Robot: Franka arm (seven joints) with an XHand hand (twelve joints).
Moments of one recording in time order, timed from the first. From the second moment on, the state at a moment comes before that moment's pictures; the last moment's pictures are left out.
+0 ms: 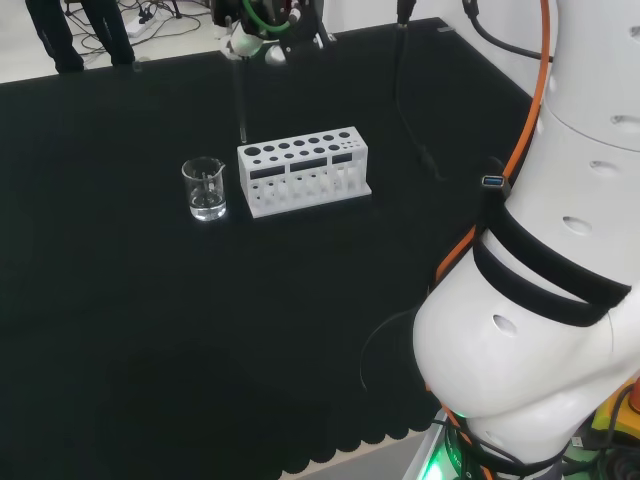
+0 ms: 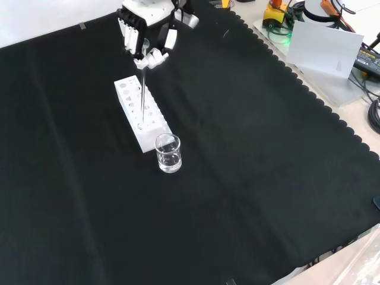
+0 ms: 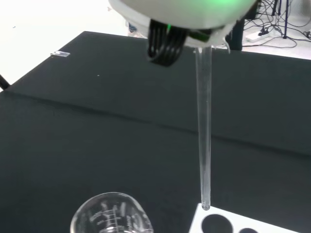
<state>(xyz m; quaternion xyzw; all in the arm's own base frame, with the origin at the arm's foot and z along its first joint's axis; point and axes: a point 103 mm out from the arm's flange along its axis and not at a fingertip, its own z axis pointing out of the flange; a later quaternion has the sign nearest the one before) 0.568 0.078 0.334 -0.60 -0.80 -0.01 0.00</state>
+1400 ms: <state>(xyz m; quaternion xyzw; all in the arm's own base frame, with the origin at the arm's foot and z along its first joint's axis) 0.591 -0.005 0.323 -0.65 -0.76 -0.01 0.00</state>
